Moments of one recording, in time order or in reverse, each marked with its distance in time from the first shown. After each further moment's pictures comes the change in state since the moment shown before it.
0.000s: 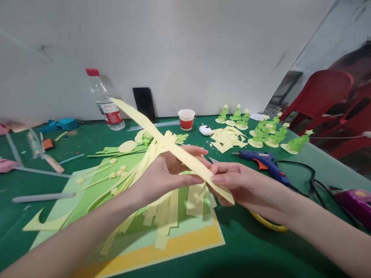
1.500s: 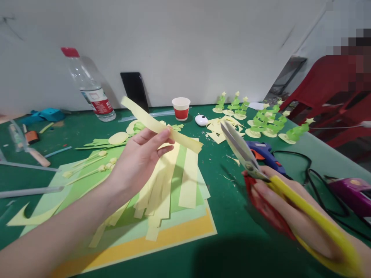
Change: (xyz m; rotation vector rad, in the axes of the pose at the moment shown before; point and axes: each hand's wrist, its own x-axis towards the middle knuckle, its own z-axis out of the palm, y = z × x) left_hand 0.008 -0.004 -0.001 -0.255 0.490 0.029; right_hand -0.058 0.047 -0.046 -0.641 0.599 -0.147
